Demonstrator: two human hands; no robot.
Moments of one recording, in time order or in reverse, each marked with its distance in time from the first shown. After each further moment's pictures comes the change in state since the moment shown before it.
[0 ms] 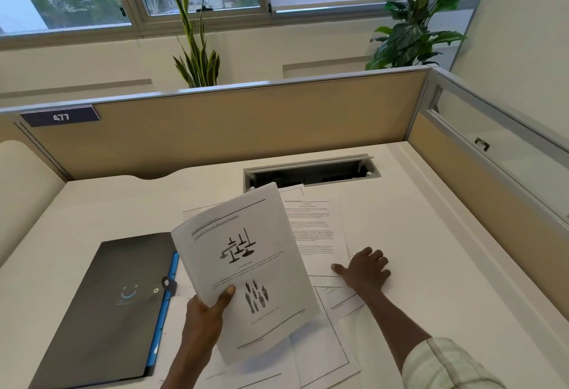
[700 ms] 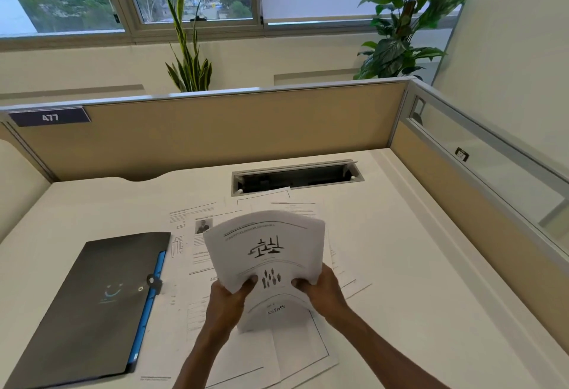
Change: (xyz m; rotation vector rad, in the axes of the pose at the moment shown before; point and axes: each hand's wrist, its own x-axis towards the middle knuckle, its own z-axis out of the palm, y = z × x) left_hand -0.010 0.000 0.054 -0.032 -0.186 0.168; right_hand -0.091 0.003 -0.025 1.012 -0.390 -0.426
